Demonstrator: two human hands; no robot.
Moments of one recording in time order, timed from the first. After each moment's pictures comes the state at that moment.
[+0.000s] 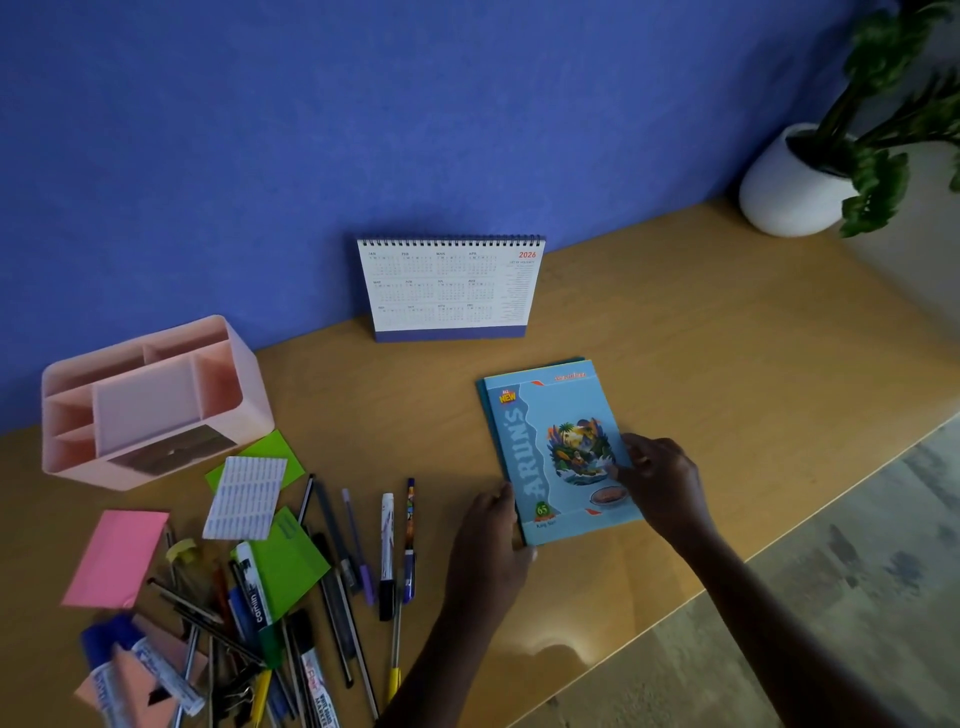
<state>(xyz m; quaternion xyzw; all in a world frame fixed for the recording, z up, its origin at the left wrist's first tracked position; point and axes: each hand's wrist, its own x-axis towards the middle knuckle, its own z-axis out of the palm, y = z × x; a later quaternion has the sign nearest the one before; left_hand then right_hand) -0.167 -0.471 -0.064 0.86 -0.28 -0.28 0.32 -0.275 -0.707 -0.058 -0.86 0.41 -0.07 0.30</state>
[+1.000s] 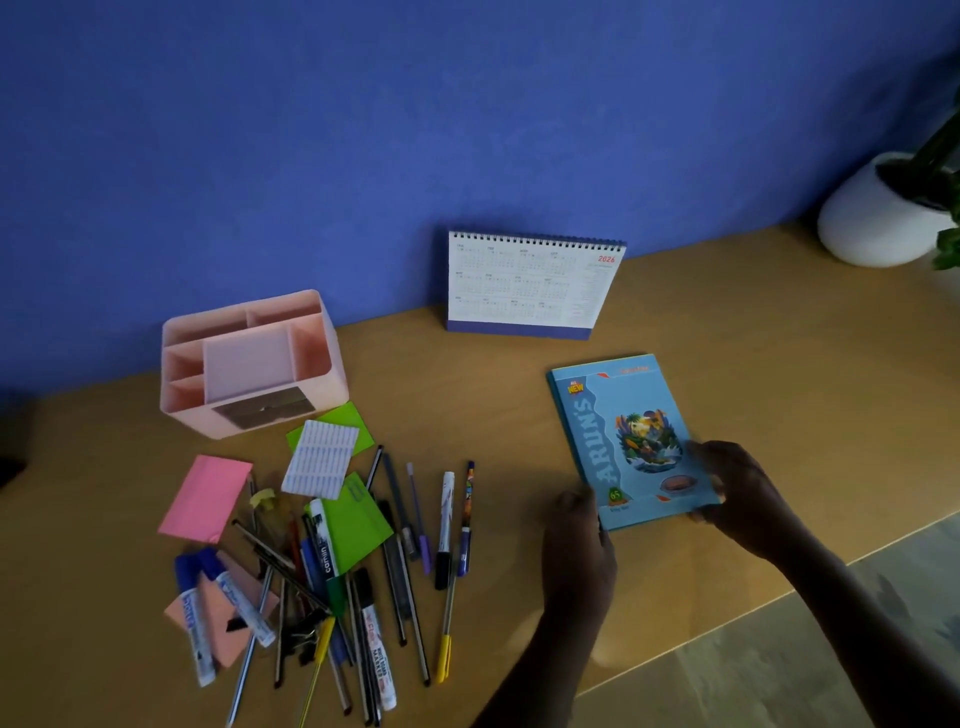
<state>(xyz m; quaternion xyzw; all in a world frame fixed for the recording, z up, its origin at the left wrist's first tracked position) -0.207 -0.499 -0.067 0.86 -0.24 -0.19 0.40 -0.300 -0.742 -0.055 -0.93 0.27 0.04 0.24</state>
